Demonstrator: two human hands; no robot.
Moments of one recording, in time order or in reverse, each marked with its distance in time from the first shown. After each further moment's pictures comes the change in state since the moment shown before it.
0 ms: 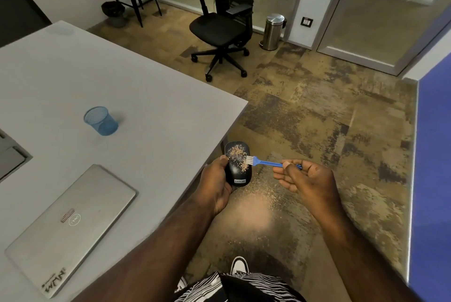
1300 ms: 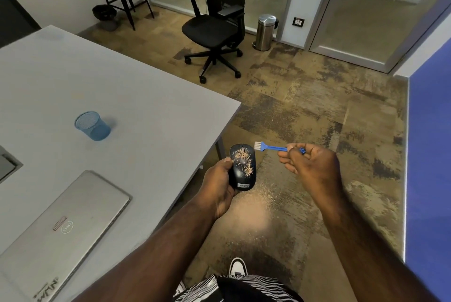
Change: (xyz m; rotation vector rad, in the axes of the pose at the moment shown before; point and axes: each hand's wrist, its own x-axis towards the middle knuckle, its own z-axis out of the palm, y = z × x) left_hand -0.005 -0.008 0.017 0.071 -0.082 -0.058; right_hand 0.026 -0.015 -0.014 -0.171 0.129 -0.168
